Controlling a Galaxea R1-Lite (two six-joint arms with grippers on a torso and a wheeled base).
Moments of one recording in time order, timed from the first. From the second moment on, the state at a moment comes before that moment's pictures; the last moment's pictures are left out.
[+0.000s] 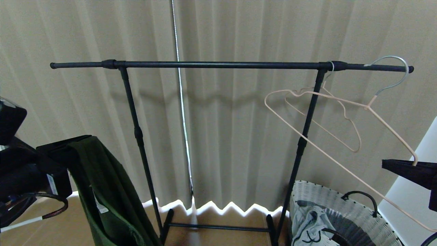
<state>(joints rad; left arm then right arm) -0.26 1.08 -0.51 -0.44 -0.05 0.29 -0.04 1.07 -0.62 -0.03 0.39 -0.18</state>
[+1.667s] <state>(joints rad) -0.56 1.65 -1.07 -0.31 0.45 -0.08 0.63 1.21 -0.60 -0.08 0.33 0.17</state>
